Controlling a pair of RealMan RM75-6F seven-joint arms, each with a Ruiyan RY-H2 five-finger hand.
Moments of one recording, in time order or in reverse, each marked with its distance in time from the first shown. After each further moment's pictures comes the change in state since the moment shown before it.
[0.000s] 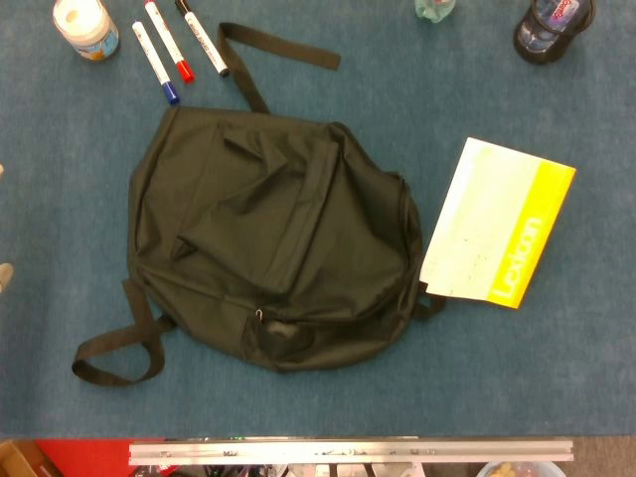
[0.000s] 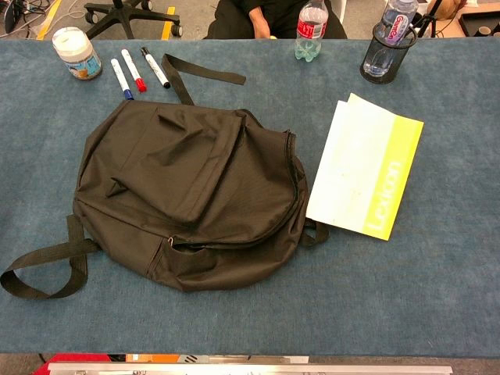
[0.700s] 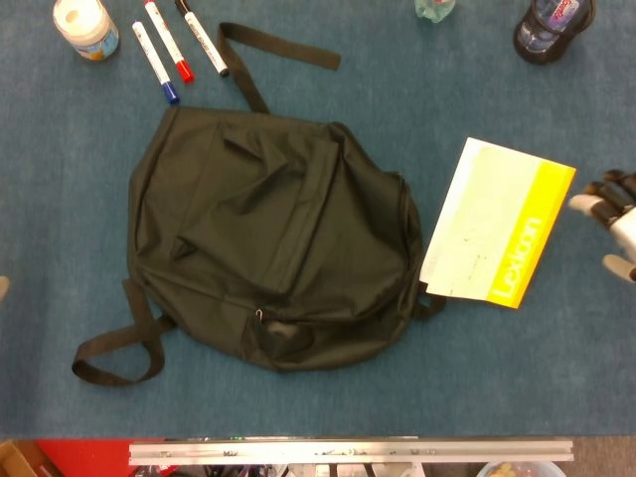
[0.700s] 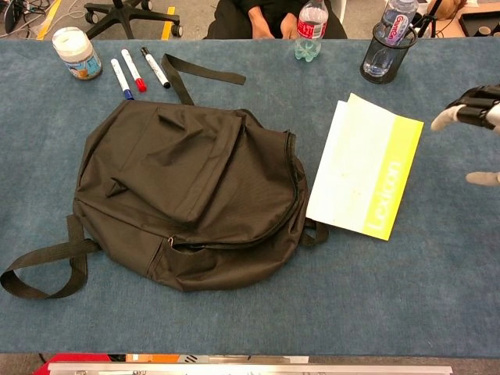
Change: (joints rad) left arm 0.033 0.025 0.027 -0.026 0.022 0.030 -0.023; right arm 0.170 -0.061 -0.065 0.118 -0.287 -0.126 -0.077
